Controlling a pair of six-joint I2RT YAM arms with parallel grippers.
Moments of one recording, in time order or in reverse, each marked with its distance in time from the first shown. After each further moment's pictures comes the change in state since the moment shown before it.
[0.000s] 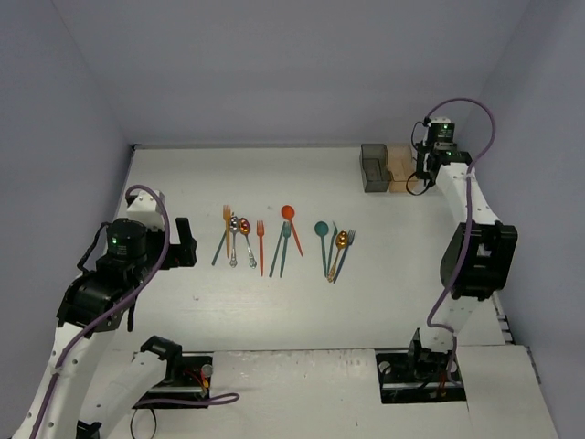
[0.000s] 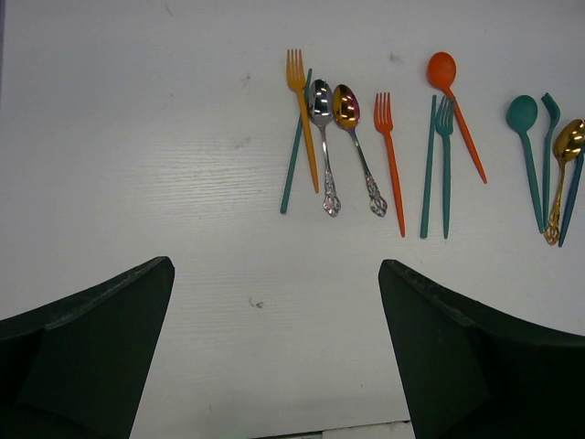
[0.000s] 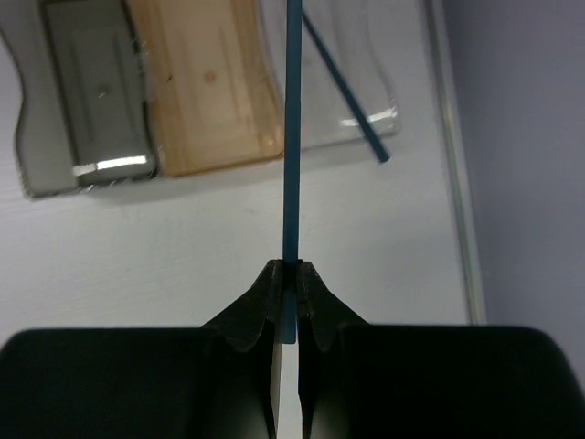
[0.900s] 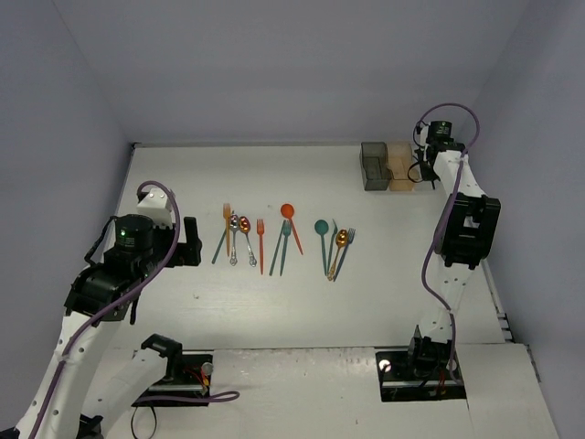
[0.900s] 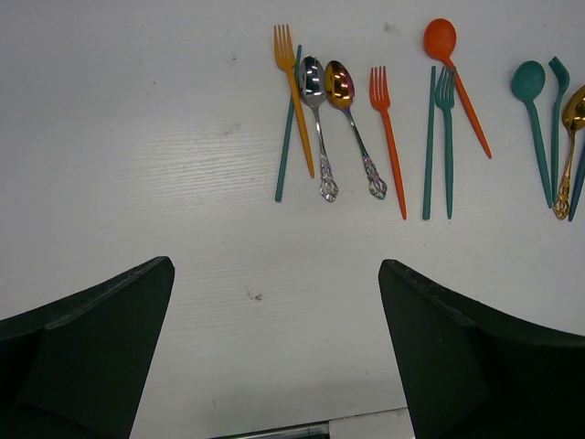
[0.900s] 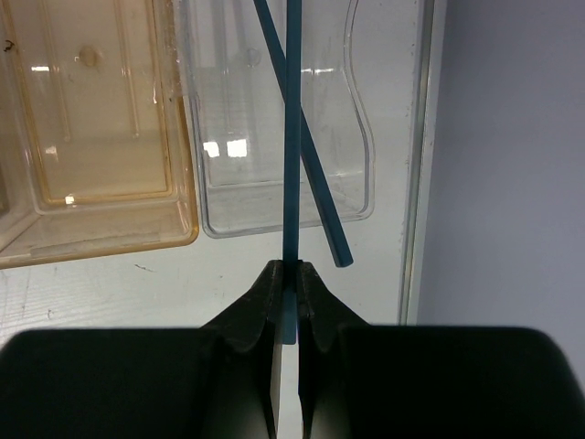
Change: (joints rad) left arm 0.000 0.031 -0.015 0.001 0.039 0.032; right arm -0.058 0.330 0.261 -0.089 0.020 -0.251
